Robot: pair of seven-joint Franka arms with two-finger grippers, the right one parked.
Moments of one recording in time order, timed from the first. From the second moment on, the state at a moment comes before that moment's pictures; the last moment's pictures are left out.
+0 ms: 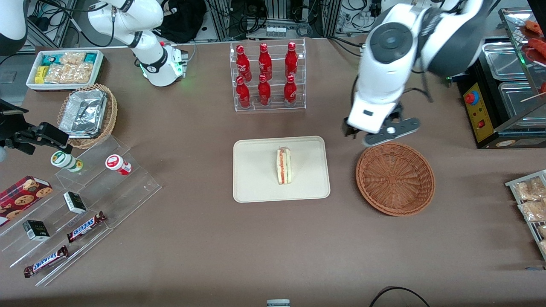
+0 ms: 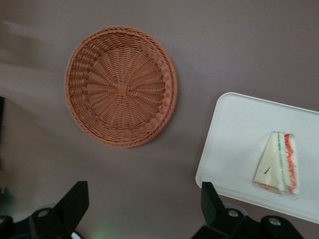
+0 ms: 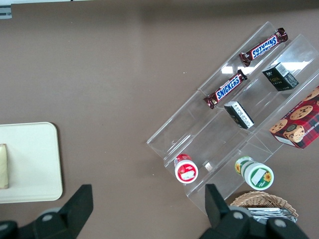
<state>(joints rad) -0.21 0.09 -0.30 -1.65 0.15 1.61 -0.79</state>
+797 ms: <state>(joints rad) 0.18 -0.10 -0.29 -1.65 0.07 1.38 -0.14</state>
